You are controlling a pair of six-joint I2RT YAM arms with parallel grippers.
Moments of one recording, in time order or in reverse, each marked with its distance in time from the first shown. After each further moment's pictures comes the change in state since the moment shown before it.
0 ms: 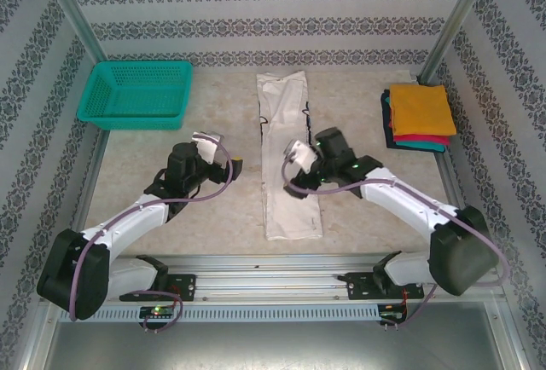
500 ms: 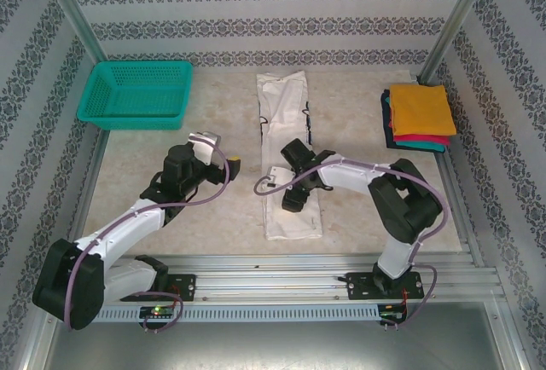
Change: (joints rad) left arm 0.000 -0.067 -0.021 -0.005 -0.014 0.001; right arm 0.068 0.425 0.163 -0.127 0.167 -0.208
